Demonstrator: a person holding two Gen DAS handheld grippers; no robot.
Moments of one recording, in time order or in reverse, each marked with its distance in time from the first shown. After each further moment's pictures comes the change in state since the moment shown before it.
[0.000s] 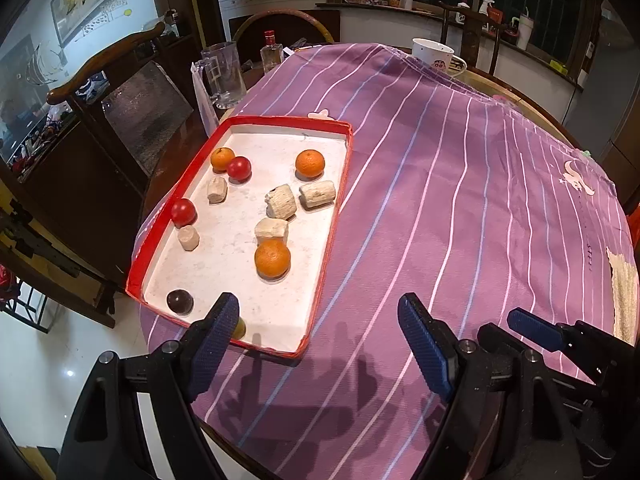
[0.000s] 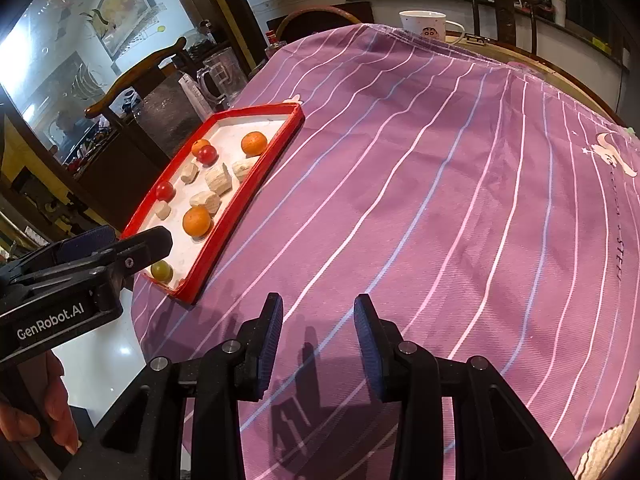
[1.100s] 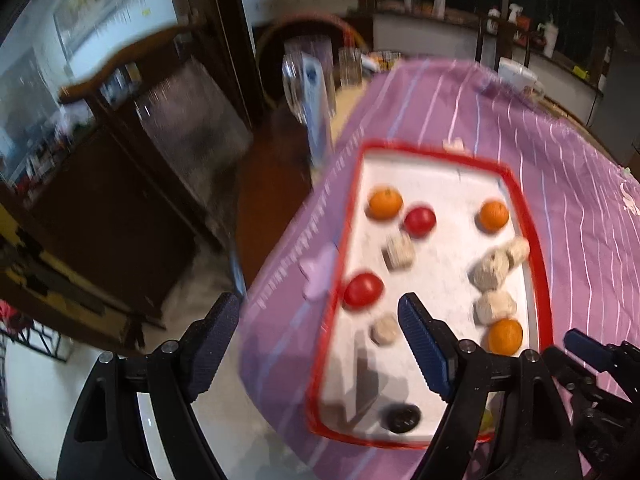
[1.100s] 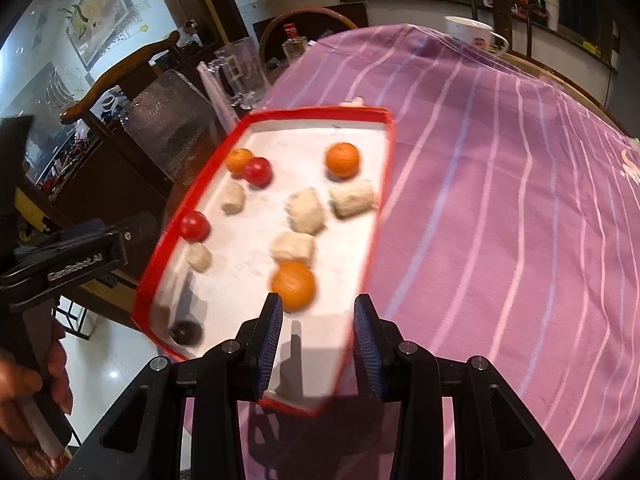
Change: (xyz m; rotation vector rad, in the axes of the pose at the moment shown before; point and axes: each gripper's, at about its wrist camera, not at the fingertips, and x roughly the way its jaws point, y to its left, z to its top) left arm 0.058 0.191 0.068 0.049 -0.074 0.060; right arm 0.089 0.145 0.051 0.054 -0.031 -0.100
